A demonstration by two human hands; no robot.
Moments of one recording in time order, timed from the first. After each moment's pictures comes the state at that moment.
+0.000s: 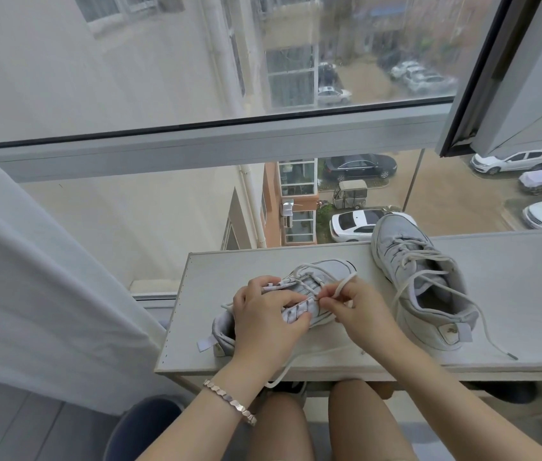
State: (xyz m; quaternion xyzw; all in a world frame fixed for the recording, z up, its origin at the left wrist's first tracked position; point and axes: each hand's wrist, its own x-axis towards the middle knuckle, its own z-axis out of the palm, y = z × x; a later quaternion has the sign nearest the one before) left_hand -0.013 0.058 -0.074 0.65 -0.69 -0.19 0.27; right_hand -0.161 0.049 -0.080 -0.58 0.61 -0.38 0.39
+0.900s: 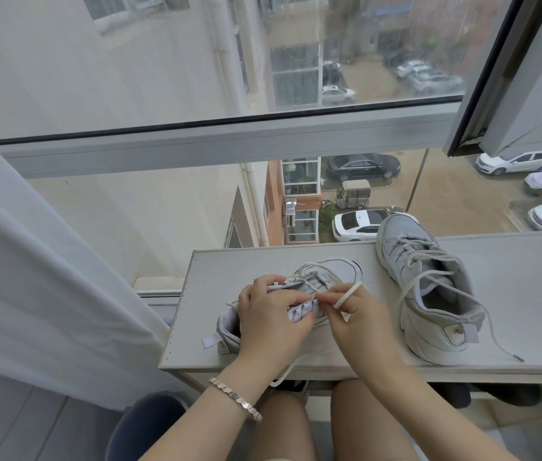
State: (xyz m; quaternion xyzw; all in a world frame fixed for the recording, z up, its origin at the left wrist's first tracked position) left_hand -0.015 0.060 -0.074 0.65 -0.68 -0.19 0.28; right_hand -0.143 0.068 -0.092 -0.61 0.61 -0.45 0.23
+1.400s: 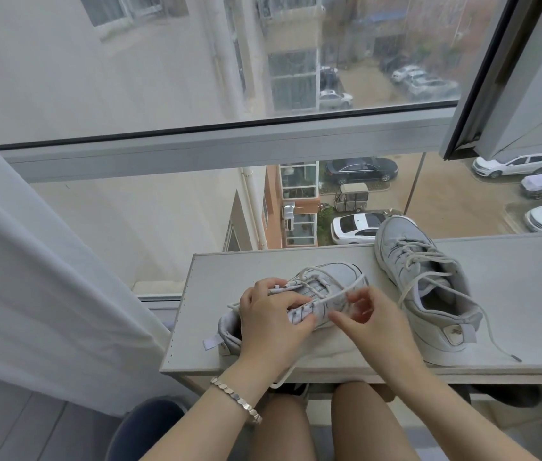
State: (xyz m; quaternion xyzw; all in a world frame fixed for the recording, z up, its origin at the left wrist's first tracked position) left_hand -0.013 0.059 -0.077 0.62 -0.70 -0.18 0.31; right_hand -0.163 0.076 -0.078 -0.52 0.68 -0.39 0.34
